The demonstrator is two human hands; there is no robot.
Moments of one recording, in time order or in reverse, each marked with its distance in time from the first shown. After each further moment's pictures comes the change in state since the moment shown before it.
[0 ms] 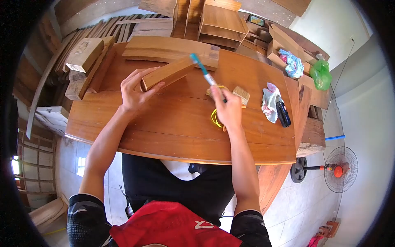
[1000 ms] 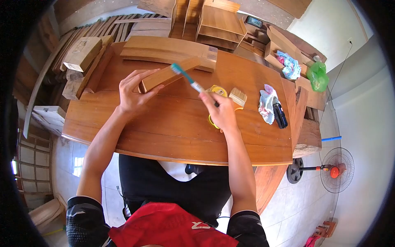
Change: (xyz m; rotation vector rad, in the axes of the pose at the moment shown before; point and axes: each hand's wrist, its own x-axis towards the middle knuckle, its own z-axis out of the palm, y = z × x) left_hand 0.002 0.000 0.000 0.010 -0.009 0.039; right_hand -0.003 -0.005 -0.001 0.019 -0.095 -0.061
